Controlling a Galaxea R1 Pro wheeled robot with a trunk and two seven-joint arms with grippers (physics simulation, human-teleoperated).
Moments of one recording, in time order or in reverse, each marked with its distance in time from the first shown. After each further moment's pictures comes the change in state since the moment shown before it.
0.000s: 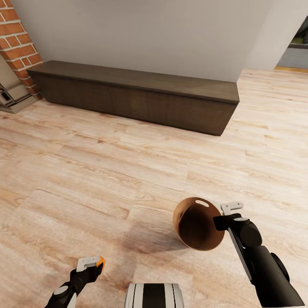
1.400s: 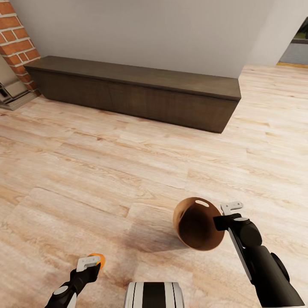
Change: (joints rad) left arm 0.000 0.000 0.000 0.000 0.002 0.000 0.000; right arm 0.000 0.000 0.000 0.000 0.000 0.000 0.000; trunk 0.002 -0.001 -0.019
